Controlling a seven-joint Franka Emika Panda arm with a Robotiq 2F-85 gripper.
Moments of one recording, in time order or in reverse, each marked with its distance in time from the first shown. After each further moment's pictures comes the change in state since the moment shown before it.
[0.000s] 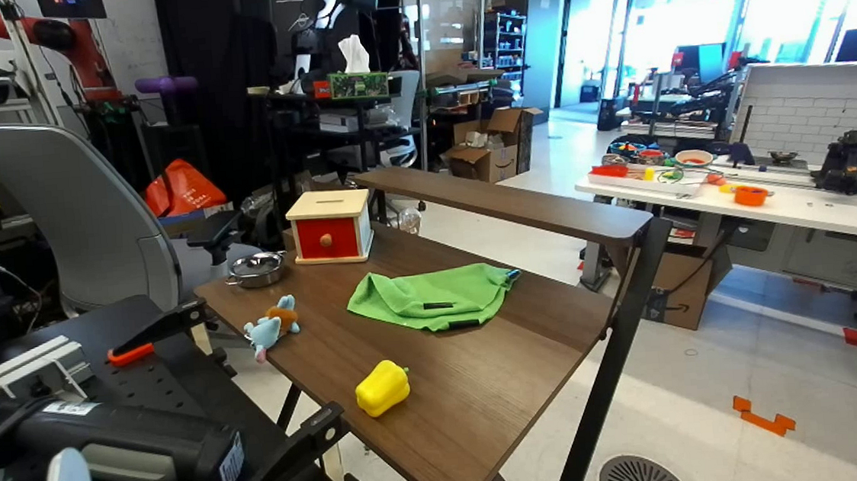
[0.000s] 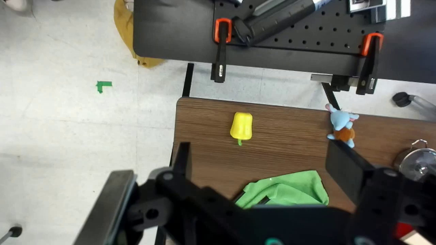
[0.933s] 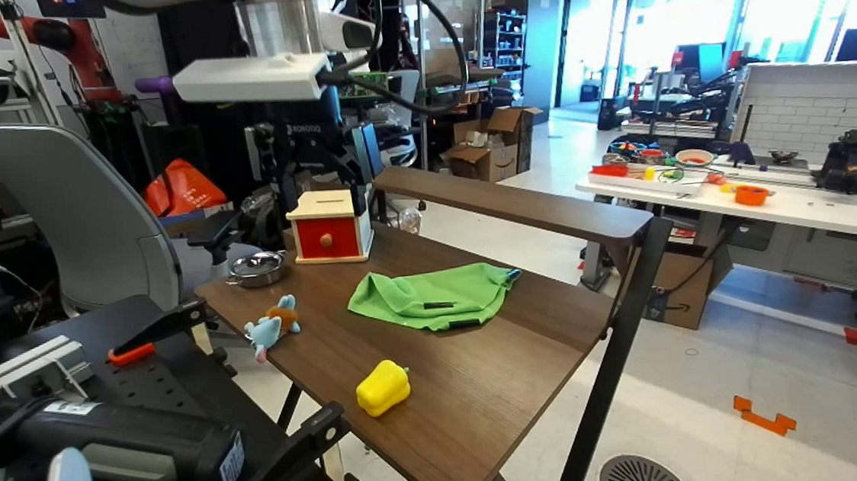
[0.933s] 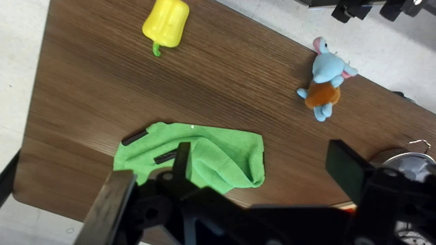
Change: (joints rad) arm 0.126 0.487 0.228 -0.067 0.101 0.738 -0.048
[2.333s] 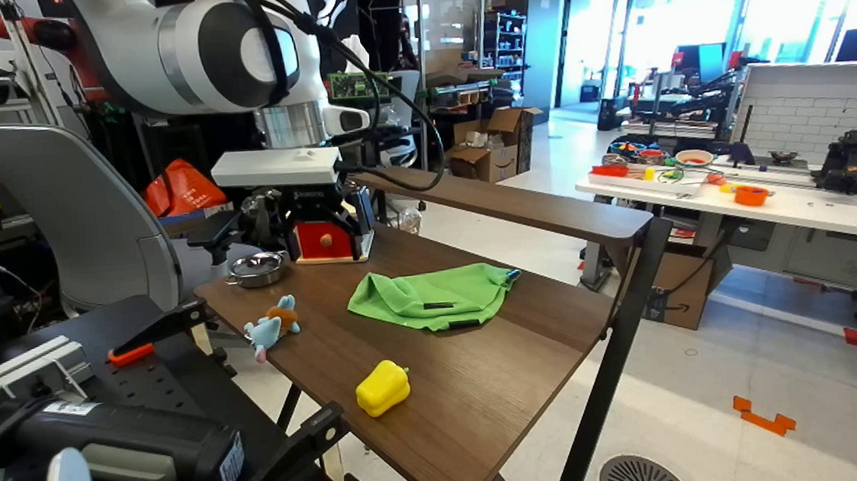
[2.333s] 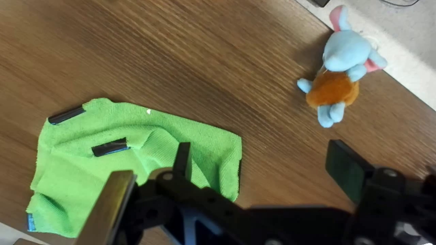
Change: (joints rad) arm 0.047 0.309 0.037 0.150 -0.207 0.152 0.129
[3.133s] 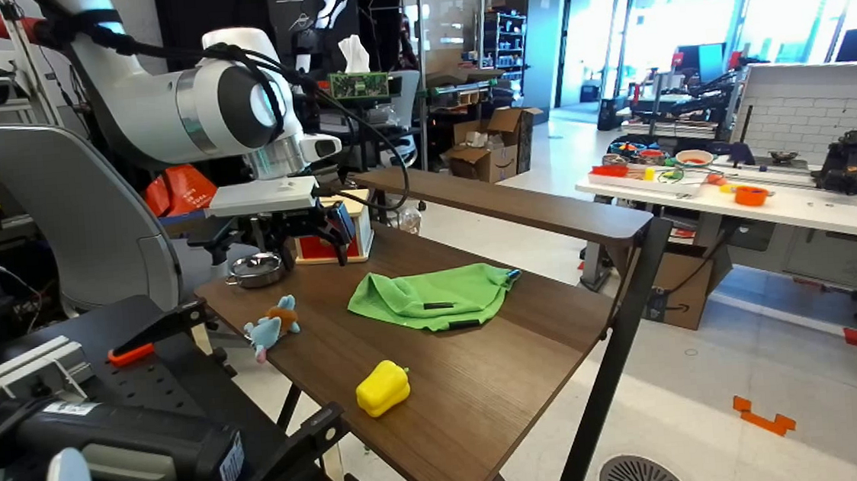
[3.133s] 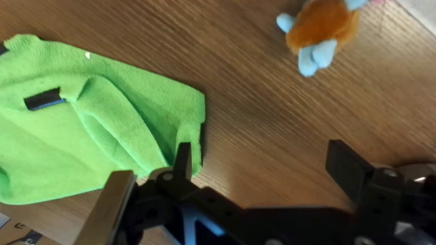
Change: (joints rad) arm 0.259 0.187 -0.137 0.150 -0.118 0.102 0.234
